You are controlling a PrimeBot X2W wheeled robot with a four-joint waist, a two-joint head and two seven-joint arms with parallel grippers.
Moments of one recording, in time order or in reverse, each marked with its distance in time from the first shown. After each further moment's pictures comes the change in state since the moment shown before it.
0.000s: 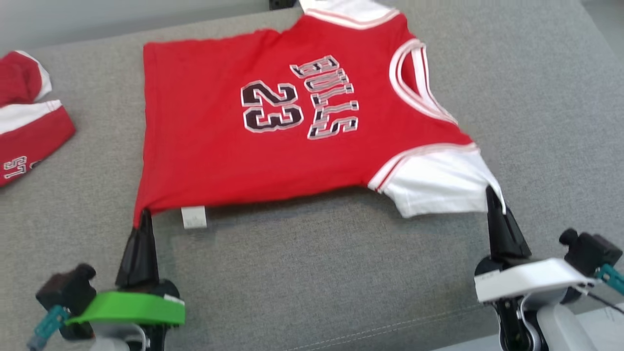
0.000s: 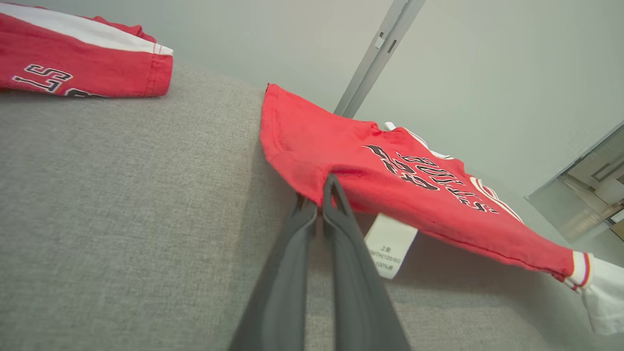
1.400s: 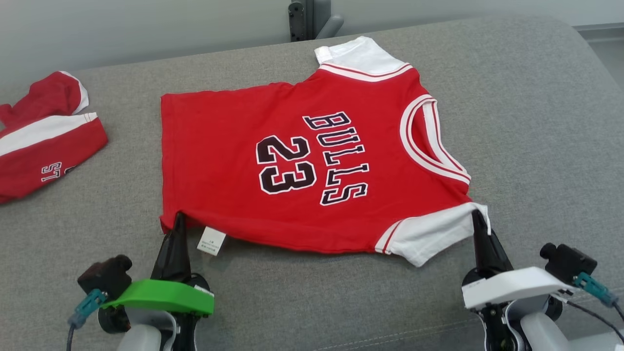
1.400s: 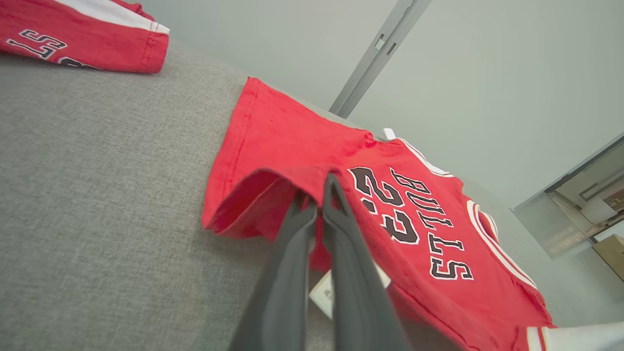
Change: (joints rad) left arm -0.021 -0.074 -0.043 0.132 -0.035 0.000 0.000; right arm 0.039 0.041 0.016 0.126 0.061 0.000 0.000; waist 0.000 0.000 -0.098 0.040
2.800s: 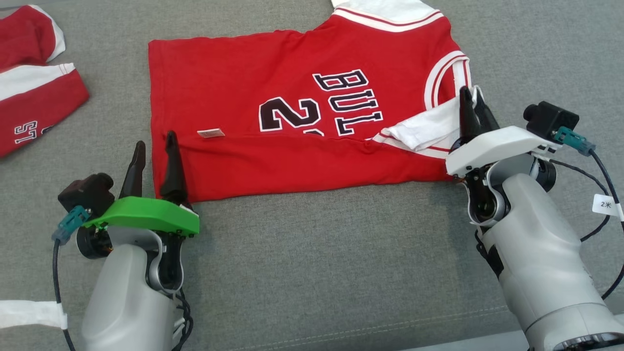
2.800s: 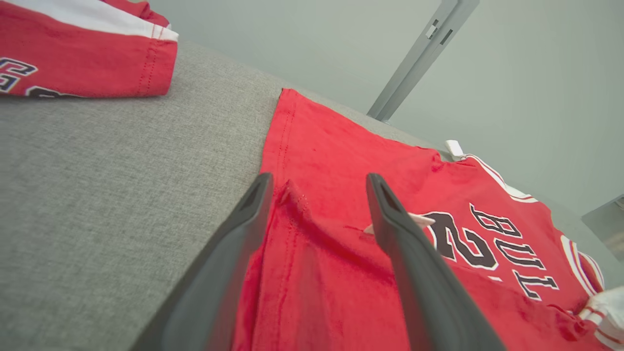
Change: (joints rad) left arm -0.381 -0.013 0.061 0.281 0.083 0.000 -0.002; right arm -0.672 0.014 -0.037 0.577 -0.118 0.000 0.000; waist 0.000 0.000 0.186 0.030
